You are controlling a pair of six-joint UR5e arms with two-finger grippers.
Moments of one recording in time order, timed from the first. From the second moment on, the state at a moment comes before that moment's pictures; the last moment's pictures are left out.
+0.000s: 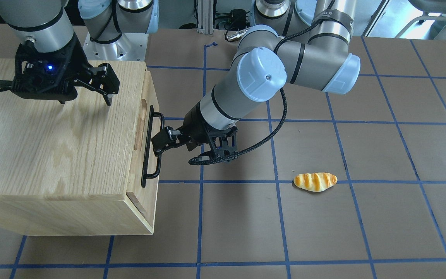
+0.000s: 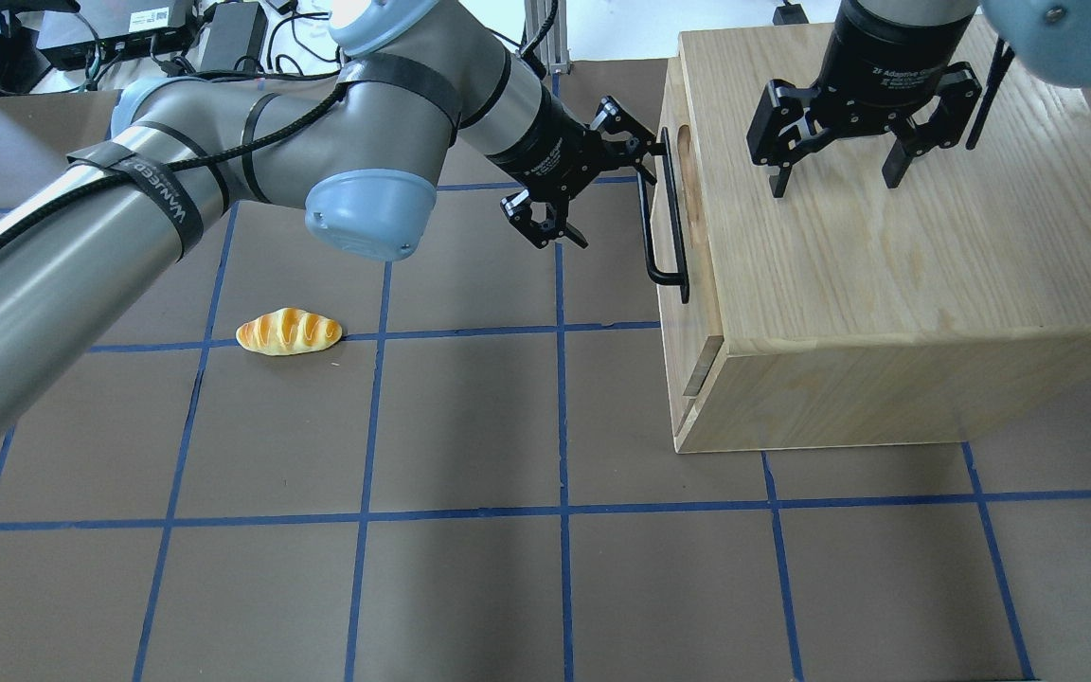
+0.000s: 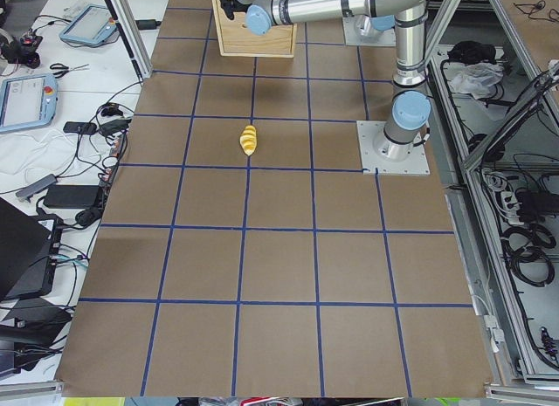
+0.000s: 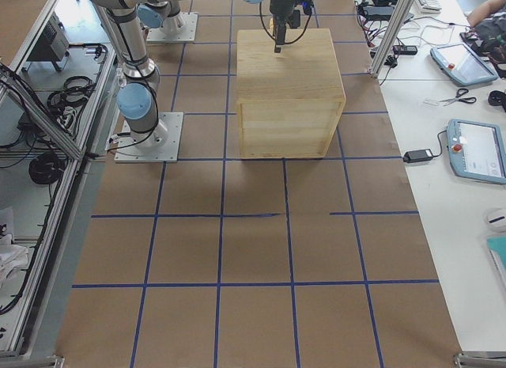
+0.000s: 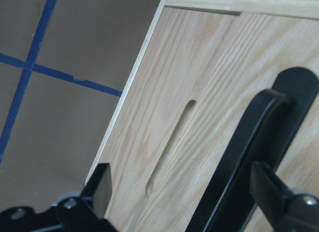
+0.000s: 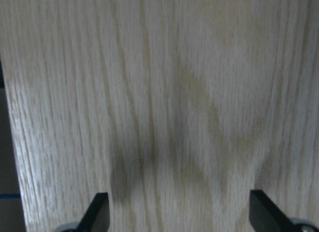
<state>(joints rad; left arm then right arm) -1.85 -1.93 -1.55 -1.03 1.02 -0.77 1.60 -1.49 1.43 -1.47 -1.61 0.02</state>
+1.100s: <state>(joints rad) -1.86 -1.93 -1.55 -1.03 1.02 -0.62 1.60 -1.49 1.43 -1.47 -1.61 0.02</state>
